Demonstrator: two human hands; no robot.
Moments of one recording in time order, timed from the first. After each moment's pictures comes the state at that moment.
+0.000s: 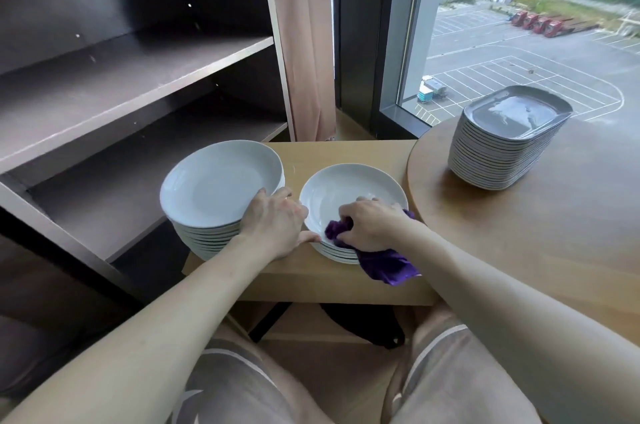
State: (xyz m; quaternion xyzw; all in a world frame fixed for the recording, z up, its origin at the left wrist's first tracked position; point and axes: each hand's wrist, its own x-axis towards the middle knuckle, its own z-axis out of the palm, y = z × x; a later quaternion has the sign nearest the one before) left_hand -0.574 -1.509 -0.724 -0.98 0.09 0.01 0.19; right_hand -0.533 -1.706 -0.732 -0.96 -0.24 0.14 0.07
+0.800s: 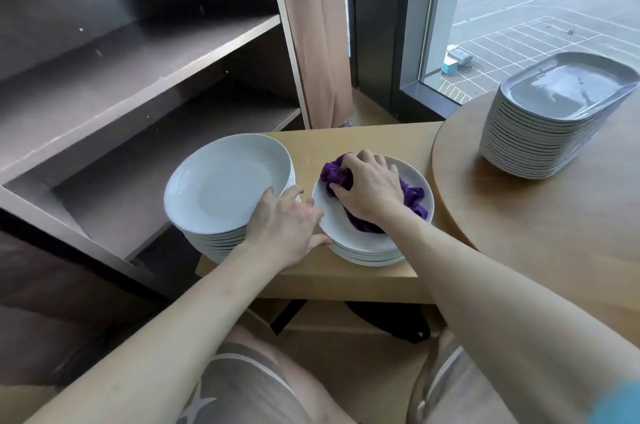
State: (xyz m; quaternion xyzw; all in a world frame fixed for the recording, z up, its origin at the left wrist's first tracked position) left_hand -0.574 -1.507 -0.728 -0.98 0.11 -0.01 0.17; right_hand -0.468 -1.668 -0.779 -0.96 -0.18 -0.08 0.20
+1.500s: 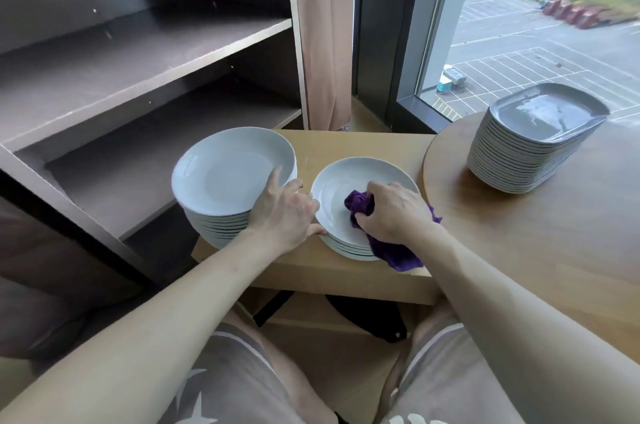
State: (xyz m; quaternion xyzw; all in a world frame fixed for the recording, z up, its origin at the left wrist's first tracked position) left_hand -0.579 -1.507 -0.725 -0.97 0.12 -0.01 0.19; right_hand -0.514 -1.718 -0.753 -0.98 -0.16 0.04 0.12
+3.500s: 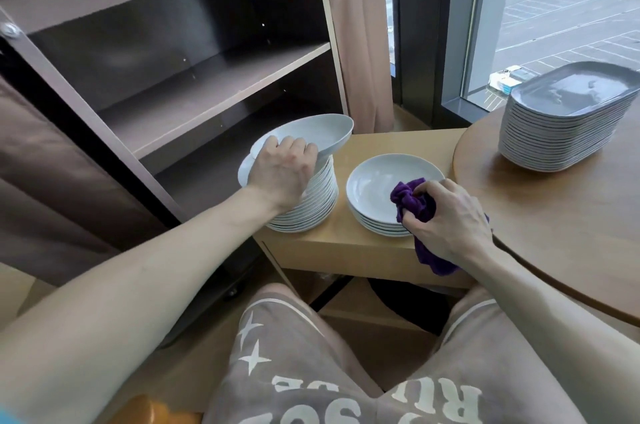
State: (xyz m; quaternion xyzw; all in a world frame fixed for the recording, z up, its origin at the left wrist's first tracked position) left_hand -0.644 -1.500 -0.628 -0.91 0.11 -0.20 0.34; right_hand -0.606 -1.771 -0.745 -0.92 -0.16 -0.13 0.33
